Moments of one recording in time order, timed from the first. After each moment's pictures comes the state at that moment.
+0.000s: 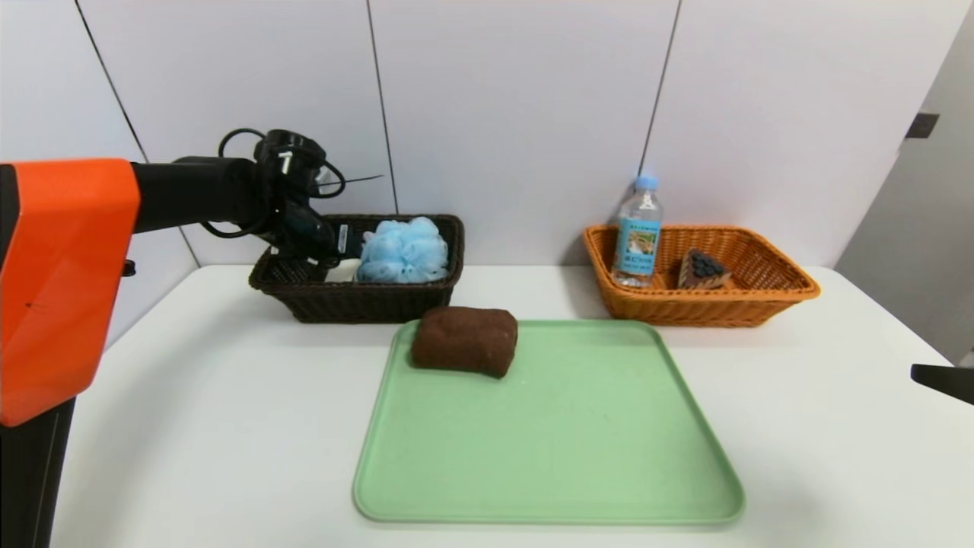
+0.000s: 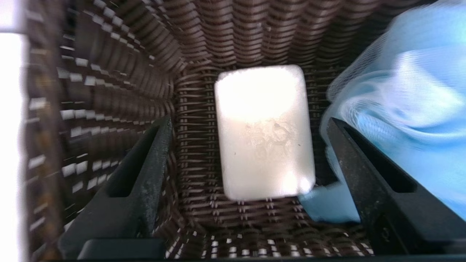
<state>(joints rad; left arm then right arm) -0.15 2.25 -2.00 0.44 0.09 -0.11 0.12 0.95 -0.90 0.49 -0.02 0.16</state>
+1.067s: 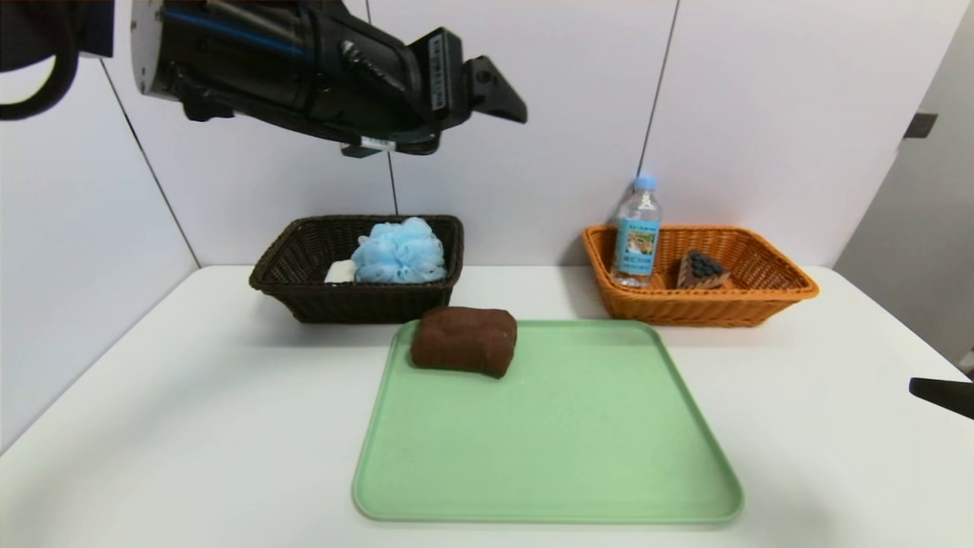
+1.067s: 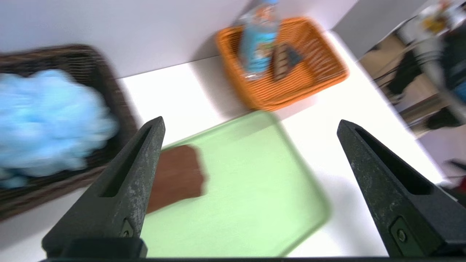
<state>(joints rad) -0.65 1.79 -2.00 0.49 -0.04 -0.37 0.12 0.93 -0.86 0.48 -0.01 0.22</state>
